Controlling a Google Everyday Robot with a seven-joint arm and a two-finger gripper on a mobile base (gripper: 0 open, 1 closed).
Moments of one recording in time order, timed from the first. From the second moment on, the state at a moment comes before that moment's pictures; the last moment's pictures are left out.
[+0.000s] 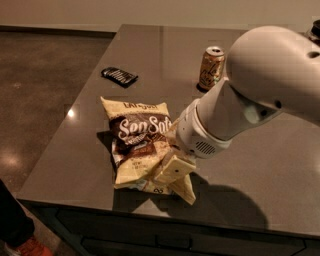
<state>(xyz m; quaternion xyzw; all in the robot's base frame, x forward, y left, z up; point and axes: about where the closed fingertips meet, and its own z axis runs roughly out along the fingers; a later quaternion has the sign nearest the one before) 0.408 -0.026 0.861 -0.62 0.73 0.16 0.23</state>
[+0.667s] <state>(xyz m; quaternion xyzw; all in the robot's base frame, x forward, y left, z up) 0.421 -0.028 0.888 -0.61 0.73 0.16 0.25</state>
